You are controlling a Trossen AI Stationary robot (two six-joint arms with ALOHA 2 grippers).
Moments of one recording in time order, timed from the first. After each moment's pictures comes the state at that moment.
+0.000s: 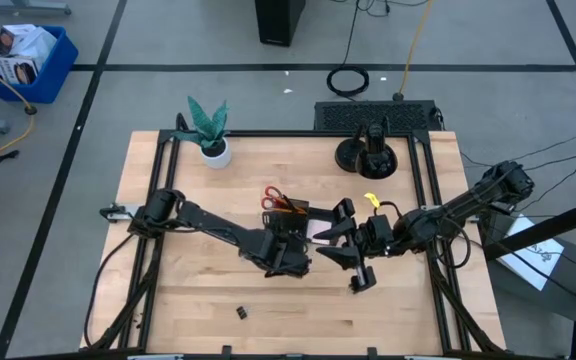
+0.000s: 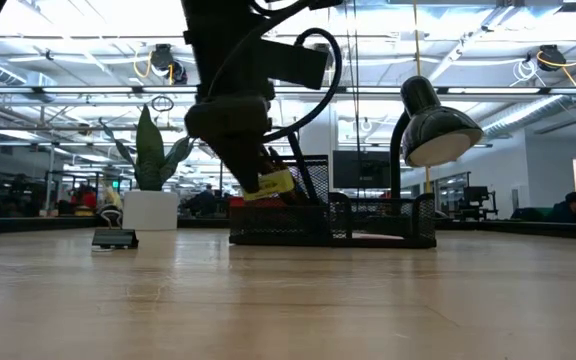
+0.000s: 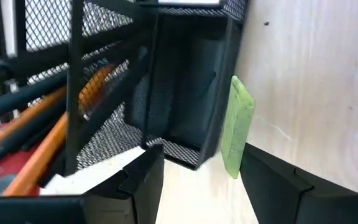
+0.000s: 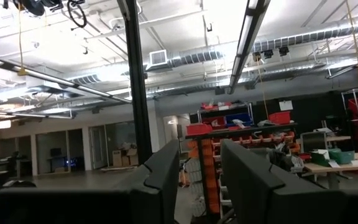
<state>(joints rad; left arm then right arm) -0.29 2.11 1.67 -1.08 -0.53 -0.30 0.45 1.39 0.91 0.98 0.29 0.01</state>
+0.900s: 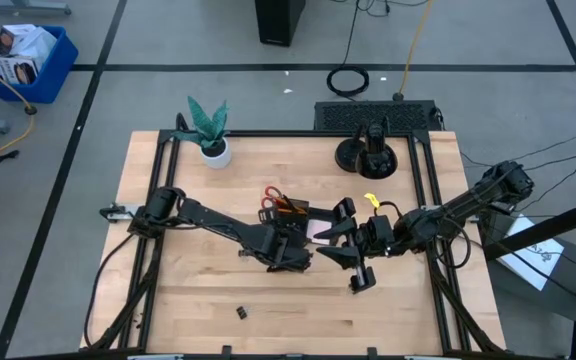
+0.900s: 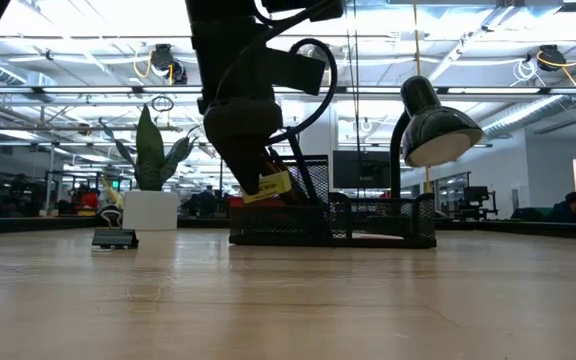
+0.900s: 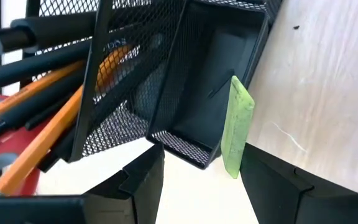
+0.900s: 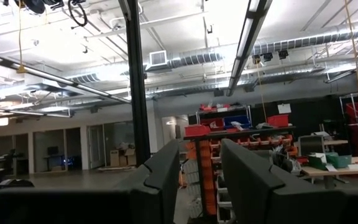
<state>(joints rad) -0.26 2.11 1.67 -1.10 -0.50 -0.43 0.45 1.39 0.91 0.99 0.29 -0.01</state>
